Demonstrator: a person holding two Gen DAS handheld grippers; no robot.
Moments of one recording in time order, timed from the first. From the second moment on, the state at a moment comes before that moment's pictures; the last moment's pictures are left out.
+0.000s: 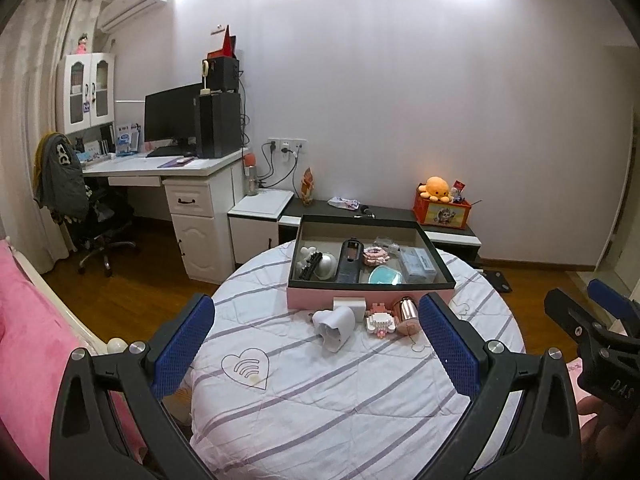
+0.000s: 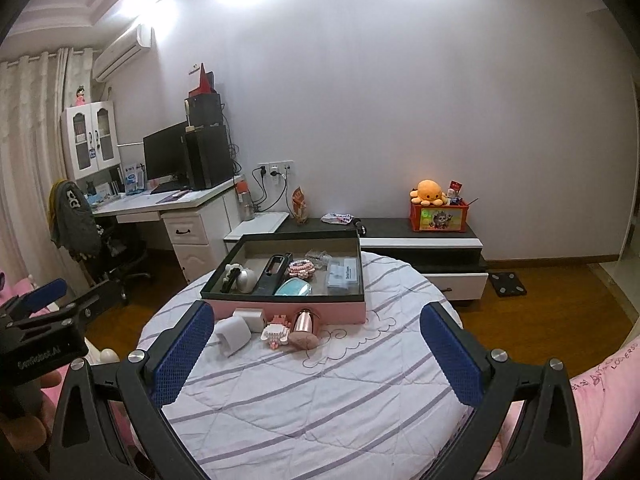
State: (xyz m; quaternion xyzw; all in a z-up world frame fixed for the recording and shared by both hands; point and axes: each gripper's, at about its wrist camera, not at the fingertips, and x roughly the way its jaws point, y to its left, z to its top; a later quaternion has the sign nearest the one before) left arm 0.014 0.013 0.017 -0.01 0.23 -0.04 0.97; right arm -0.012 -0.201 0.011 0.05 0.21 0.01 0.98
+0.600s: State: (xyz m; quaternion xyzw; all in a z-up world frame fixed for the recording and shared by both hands) left arm 0.016 0.013 0.009 -0.02 0.25 -0.04 0.97; right arm -0.011 -0.200 0.010 0.04 0.22 0.01 0.97
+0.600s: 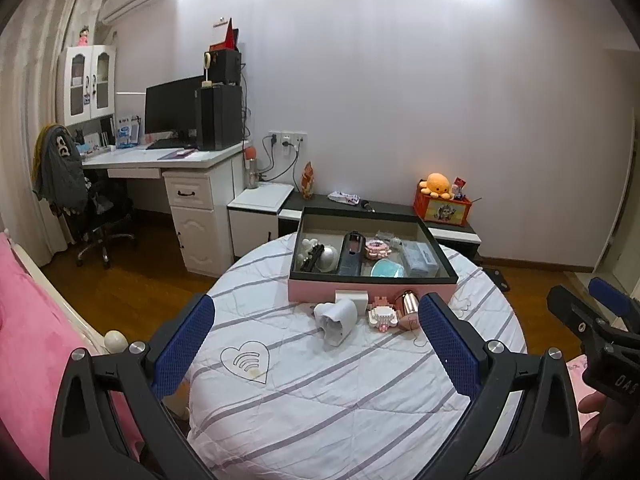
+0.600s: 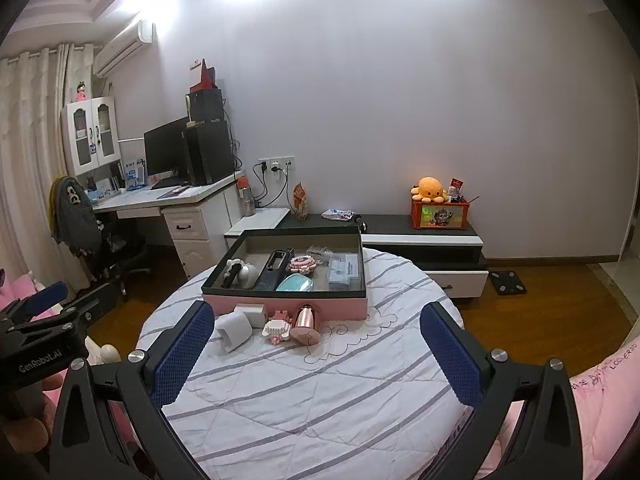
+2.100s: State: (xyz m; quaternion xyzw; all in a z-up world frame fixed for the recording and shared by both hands) left arm 0.220 -0.027 -0.172 -0.02 0.44 -0.07 0.89; right arm 0.211 -0.193 -0.153 0.07 0.44 0.05 0.89
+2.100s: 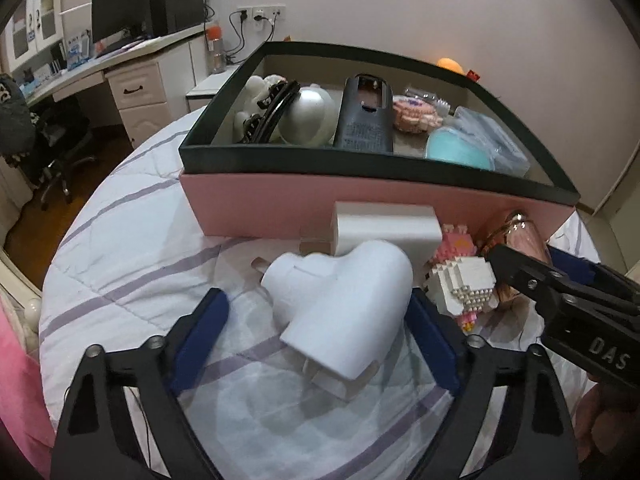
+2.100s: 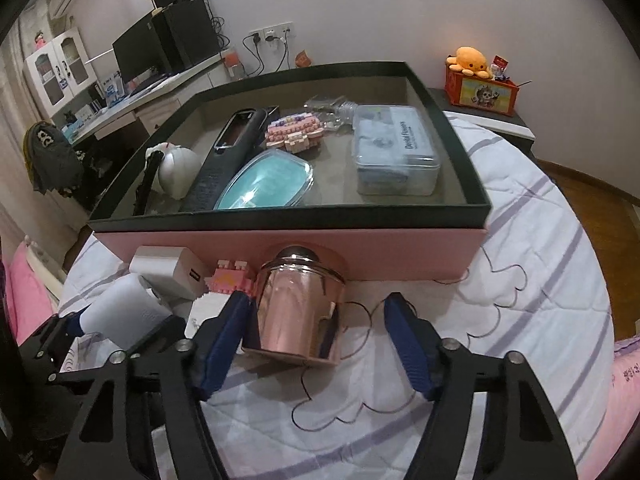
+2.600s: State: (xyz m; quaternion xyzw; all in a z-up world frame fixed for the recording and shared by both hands) left arm 0.205 -0.015 -0.162 -0.04 0.42 -0.09 0.90; right arm 0.199 -0.195 -0.152 0.06 0.43 0.06 0.90
